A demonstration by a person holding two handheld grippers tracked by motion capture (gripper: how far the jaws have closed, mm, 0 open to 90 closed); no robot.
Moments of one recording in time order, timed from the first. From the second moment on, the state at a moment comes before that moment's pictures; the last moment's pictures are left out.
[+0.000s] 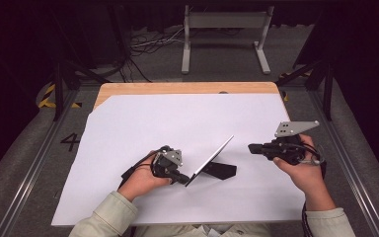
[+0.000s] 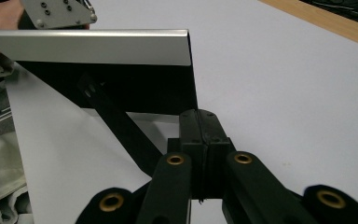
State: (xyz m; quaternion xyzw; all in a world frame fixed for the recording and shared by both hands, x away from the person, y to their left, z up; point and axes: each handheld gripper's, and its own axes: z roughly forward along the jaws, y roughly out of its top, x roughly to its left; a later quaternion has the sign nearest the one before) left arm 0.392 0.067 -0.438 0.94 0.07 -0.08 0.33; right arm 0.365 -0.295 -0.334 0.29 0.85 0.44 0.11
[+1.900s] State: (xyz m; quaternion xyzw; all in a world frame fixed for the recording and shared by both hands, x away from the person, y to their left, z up) left arm 0.354 -0.014 -0.441 0.94 -0.04 -0.11 0.33; right arm 0.360 -0.296 -0.331 0.28 0.85 0.43 0.11
